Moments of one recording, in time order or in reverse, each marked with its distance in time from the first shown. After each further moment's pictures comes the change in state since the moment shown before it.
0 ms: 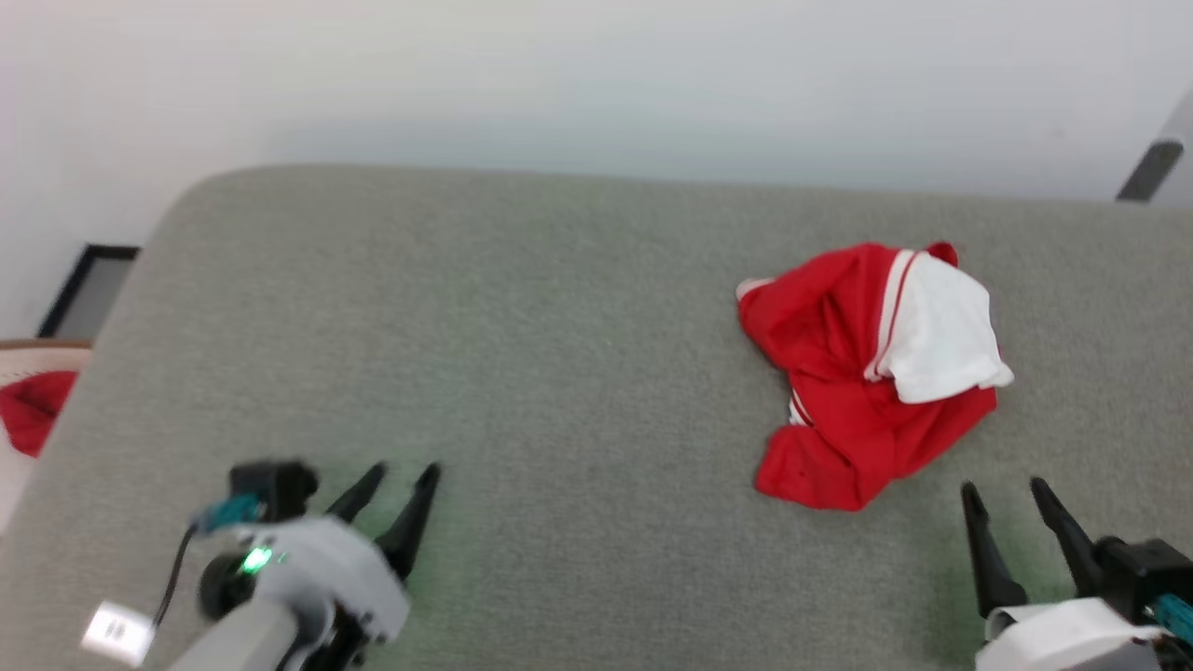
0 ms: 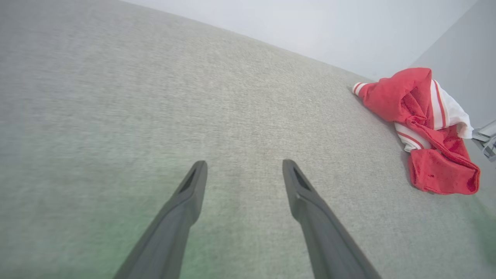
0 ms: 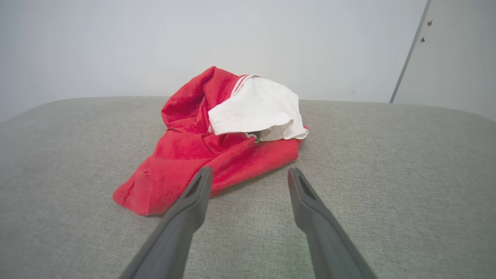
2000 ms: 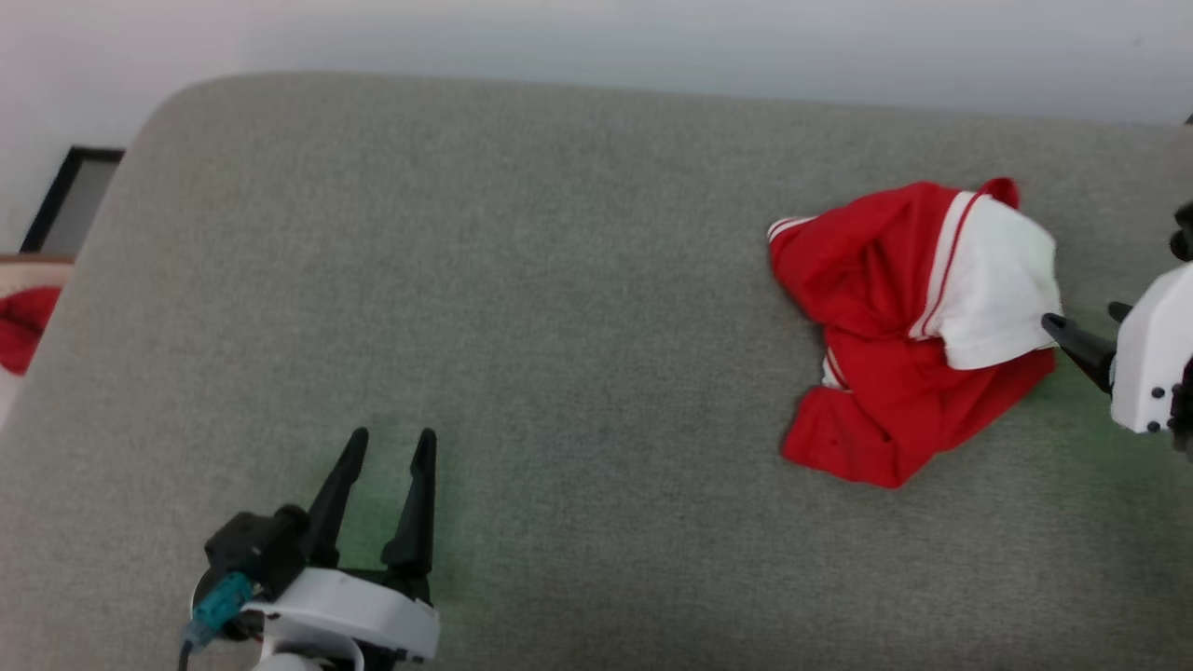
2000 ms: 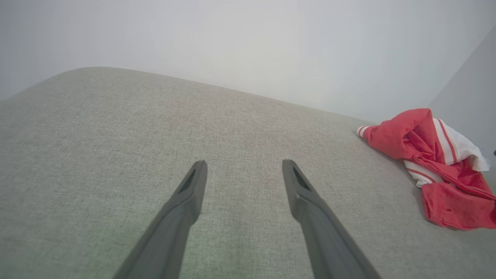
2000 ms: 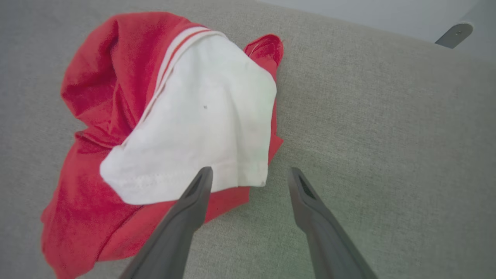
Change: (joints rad) left arm 0.393 -0.315 0.729 -0.451 0.742 -0.020 0.000; right arm -0.555 -0.388 0.268 0.091 0.434 0.000 0.894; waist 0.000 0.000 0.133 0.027
